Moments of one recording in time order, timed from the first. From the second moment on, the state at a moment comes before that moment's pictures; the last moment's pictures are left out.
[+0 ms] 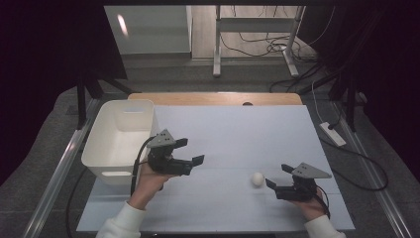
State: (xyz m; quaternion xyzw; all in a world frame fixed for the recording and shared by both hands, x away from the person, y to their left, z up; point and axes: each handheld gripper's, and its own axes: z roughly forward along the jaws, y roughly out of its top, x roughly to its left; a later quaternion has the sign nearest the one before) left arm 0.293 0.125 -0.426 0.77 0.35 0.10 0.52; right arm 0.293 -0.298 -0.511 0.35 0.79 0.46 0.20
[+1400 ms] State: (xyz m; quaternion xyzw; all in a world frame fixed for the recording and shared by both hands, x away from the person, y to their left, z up) left arm 0.279 0.093 -0.457 0.80 0.33 0.08 0.50; right arm 0.296 -0.292 -0.511 0.33 0.80 0.46 0.20
